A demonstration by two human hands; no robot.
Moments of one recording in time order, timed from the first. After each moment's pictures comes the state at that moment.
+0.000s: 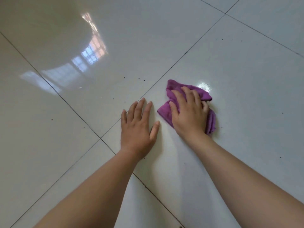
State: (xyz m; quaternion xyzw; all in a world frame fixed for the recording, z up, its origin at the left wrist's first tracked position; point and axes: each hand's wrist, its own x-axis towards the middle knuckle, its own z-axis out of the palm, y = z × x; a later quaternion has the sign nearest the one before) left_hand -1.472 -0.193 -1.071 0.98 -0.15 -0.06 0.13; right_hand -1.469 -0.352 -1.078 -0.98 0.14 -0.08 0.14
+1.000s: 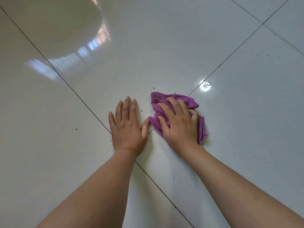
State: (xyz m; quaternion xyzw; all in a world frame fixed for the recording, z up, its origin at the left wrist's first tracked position) left_hand -1.408 -0.114 -1.073 0.99 -0.02 -0.06 0.12; right_hand -1.422 -0.264 -1.076 -0.99 0.03 -0.07 0.13
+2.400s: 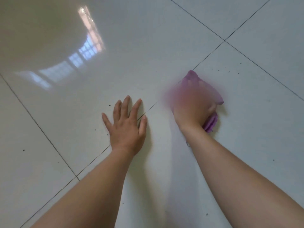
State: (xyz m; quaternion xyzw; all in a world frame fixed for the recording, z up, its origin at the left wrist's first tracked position) left_hand -1.378 -0.241 -1.069 0.99 -0.02 -0.07 0.15; right_hand -1.347 -0.414 -1.072 -0.95 0.28 -0.05 0.13
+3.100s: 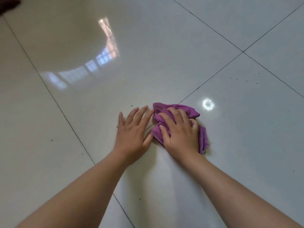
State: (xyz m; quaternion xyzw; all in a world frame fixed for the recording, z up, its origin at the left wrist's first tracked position) left_hand -1.391 -0.186 -1.059 0.97 -0.16 -0.08 0.15; right_hand -1.405 -0.345 -1.076 -0.99 -0.01 -0.07 0.13
